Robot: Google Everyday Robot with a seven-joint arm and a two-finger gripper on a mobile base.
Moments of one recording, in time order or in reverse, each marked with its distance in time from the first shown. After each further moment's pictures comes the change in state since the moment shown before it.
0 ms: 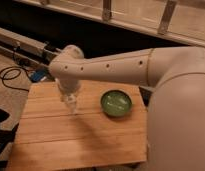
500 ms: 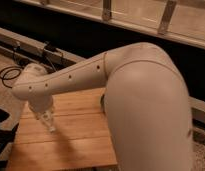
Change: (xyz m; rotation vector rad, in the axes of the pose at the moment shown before) arm 0.020 0.139 0.045 -0.018 0.068 -0.092
